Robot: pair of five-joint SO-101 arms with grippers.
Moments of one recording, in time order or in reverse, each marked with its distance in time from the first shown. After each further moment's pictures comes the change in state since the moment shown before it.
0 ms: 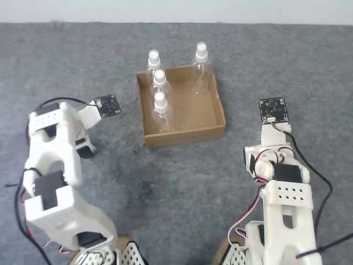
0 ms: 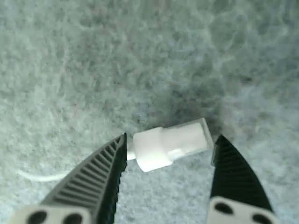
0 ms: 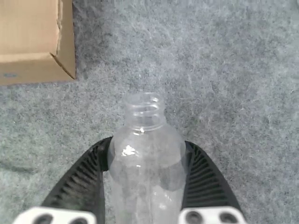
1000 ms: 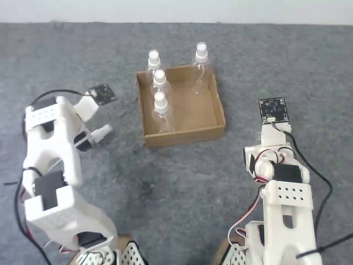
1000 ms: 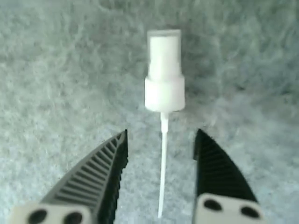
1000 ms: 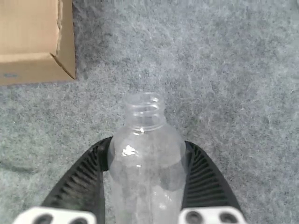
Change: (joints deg) left arm 0.3 0.0 -5.9 9.4 13.0; right arm 0.0 0.0 0.0 0.0 0.0
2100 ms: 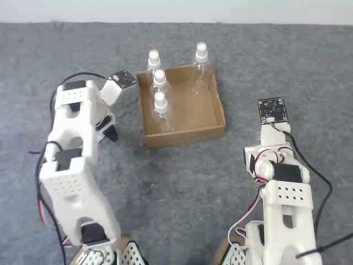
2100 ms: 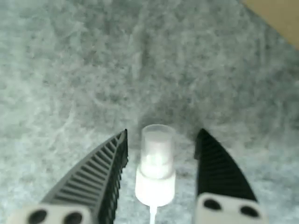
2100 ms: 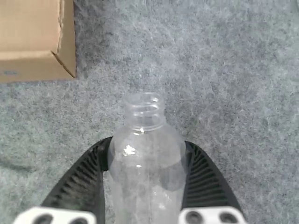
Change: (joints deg) left arm 9.9 18.6 -18.9 5.2 14.6; right arm 0.0 0.0 0.0 0.0 1.0
